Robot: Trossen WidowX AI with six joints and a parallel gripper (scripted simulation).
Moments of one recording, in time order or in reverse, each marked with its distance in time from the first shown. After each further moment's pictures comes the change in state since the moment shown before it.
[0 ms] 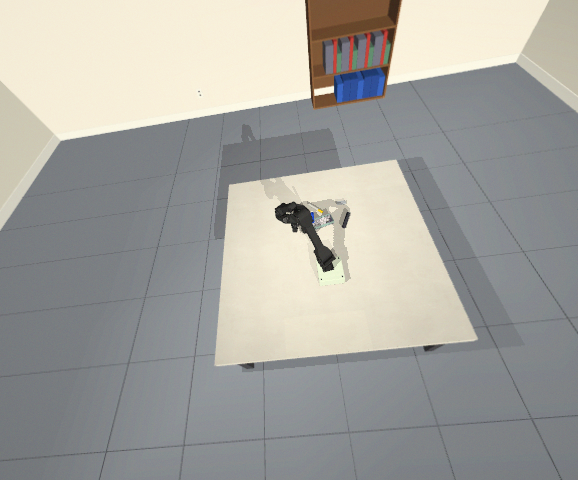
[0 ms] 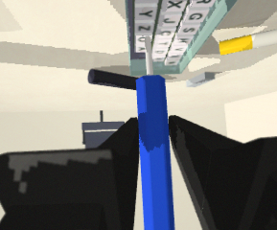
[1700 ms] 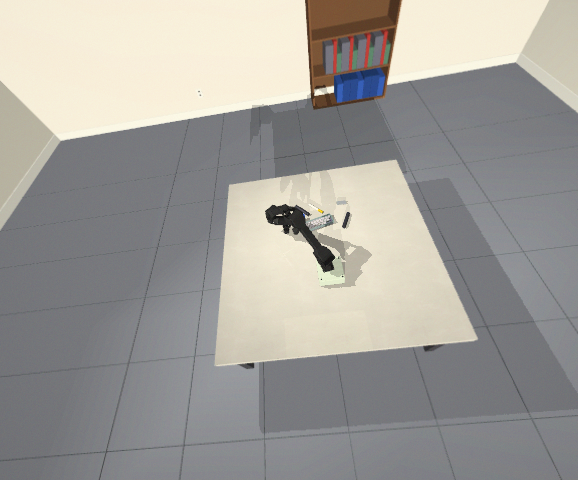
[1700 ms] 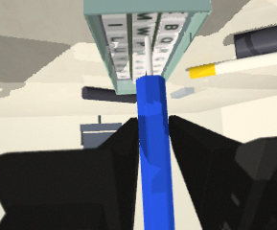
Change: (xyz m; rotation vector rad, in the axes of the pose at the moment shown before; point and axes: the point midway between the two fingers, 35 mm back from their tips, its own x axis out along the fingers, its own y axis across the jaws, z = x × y) arm -0.038 -0.022 0.037 -0.001 -0.004 -0.006
